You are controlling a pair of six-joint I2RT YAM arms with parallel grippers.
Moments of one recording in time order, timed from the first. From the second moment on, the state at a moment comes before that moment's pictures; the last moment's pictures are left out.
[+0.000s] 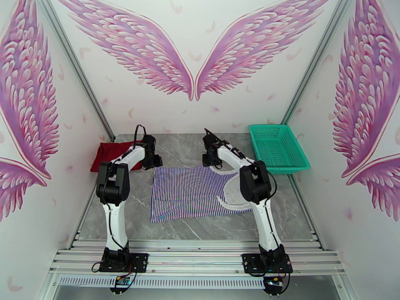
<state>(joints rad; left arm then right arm) -0.14 2.20 1.73 -0.78 0.07 -0.35 0.40 2.38 2.04 -0.85 0.04 0.23</state>
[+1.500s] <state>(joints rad) -0.13 2.27 1.85 -0.94 0.03 -0.31 0.35 2.49 2.22 -0.96 -0.06 0.29</state>
